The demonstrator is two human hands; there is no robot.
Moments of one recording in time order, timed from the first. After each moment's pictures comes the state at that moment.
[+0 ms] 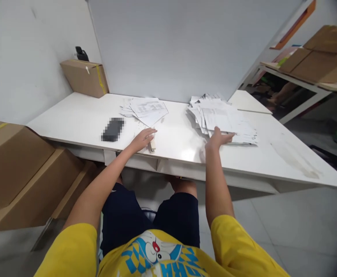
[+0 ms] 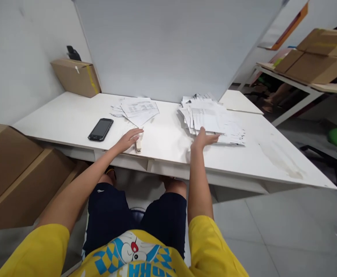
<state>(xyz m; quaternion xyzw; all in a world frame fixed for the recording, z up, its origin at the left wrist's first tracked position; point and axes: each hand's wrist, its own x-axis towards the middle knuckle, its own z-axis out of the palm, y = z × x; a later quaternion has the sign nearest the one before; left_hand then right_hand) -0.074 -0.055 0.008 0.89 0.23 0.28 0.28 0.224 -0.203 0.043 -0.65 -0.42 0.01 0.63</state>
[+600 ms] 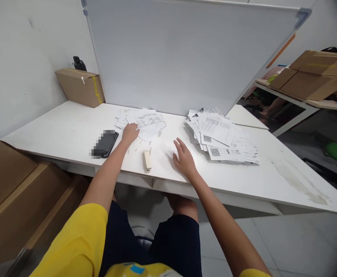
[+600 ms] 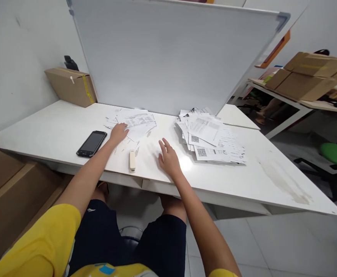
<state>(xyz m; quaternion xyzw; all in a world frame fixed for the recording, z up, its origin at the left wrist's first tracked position) -0.039 0.094 0.007 0.84 0.47 0.25 0.07 0.190 -0.162 -0.020 -0.62 -0.69 -0.12 0.35</state>
